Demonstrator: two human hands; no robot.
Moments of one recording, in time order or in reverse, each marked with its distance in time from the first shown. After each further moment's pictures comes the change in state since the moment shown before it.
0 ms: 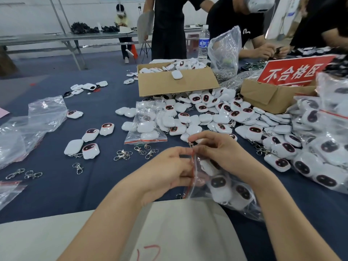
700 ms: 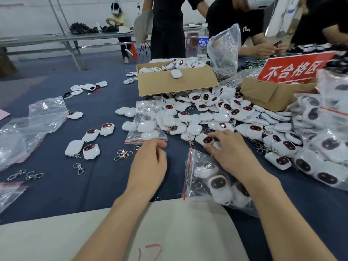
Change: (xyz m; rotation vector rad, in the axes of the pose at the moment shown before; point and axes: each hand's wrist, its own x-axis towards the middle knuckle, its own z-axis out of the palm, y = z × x) left_hand 0.025 -0.040 -0.042 0.798 0.721 0.396; right_hand 0.000 0.012 -0.002 -0.764 0.238 0.192
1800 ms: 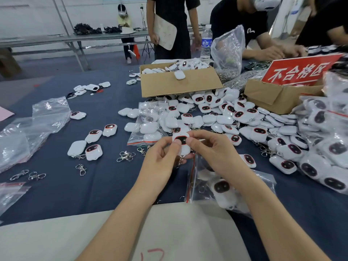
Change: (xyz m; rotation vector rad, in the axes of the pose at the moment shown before) left_hand -0.001 0.017 0.007 -0.841 -0.231 -0.052; right_hand -0.005 -0.035 0.011 0.924 -0.078 -0.220
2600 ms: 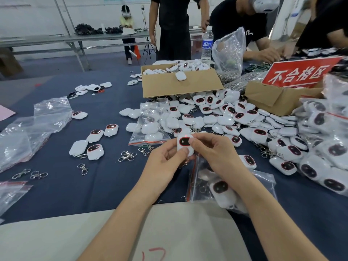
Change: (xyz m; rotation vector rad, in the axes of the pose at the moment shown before) left_hand -0.002 0.001 -0.002 -0.016 -0.125 0.013; right_hand -0.002 0.003 0.002 0.065 0.050 0.033
